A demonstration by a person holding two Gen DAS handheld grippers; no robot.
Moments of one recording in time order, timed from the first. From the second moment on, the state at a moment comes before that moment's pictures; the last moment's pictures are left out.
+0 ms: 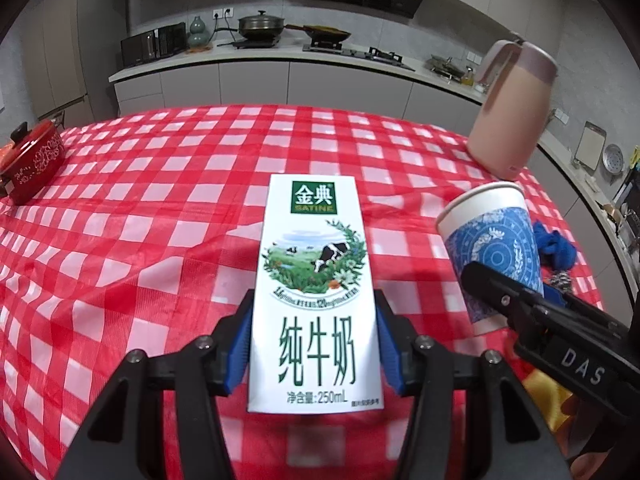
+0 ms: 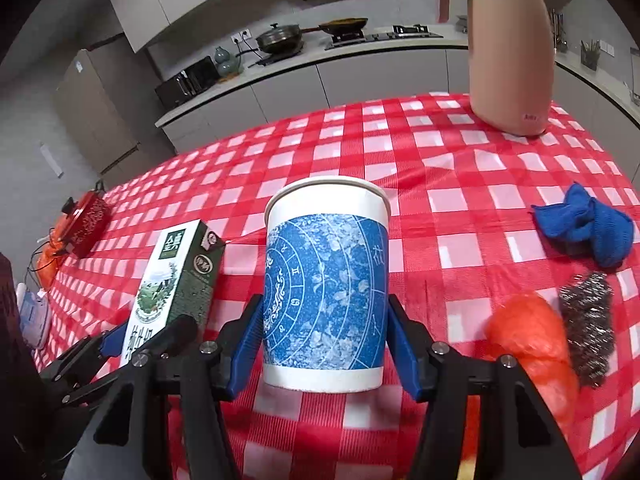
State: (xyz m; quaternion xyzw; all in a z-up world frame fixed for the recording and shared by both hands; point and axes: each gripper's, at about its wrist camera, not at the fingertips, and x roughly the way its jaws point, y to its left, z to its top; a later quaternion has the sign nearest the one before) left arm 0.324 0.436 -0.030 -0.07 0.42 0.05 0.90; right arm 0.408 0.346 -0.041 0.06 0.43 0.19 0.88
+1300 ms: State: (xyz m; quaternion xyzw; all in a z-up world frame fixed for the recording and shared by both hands) left arm 0.233 0.183 0.001 -0.03 0.39 -0.11 0.91; right arm 0.255 0.052 -0.010 0.13 0.39 0.06 0.91
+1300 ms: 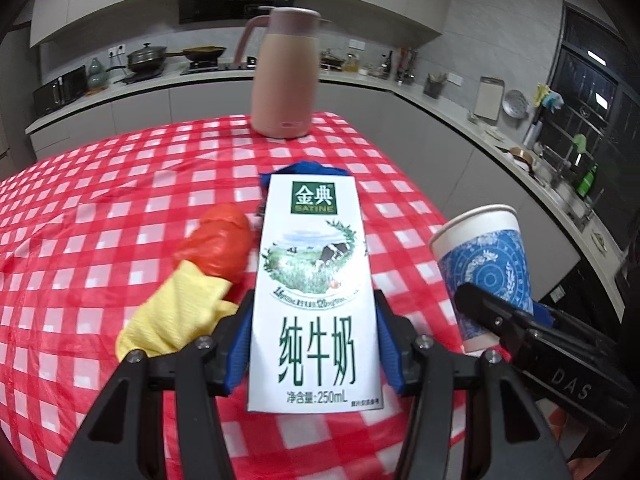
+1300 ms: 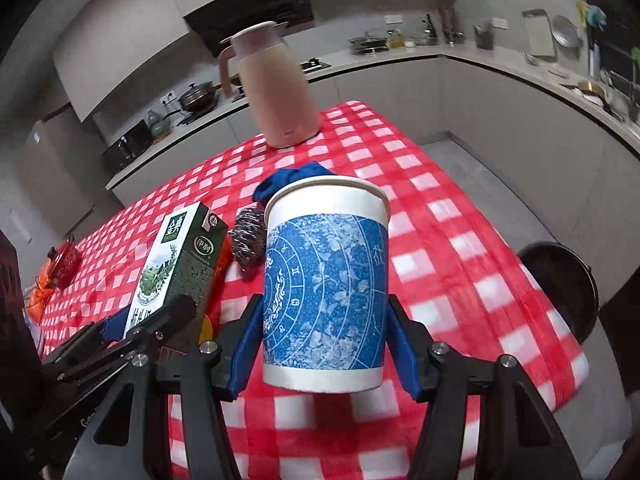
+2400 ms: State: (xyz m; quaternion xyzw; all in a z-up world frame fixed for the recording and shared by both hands) left arm 0.274 -0.189 -0.093 0.00 0.47 -0.15 0.87; right arm 0.274 -0.353 -0.110 0.18 0.44 -0.01 0.88
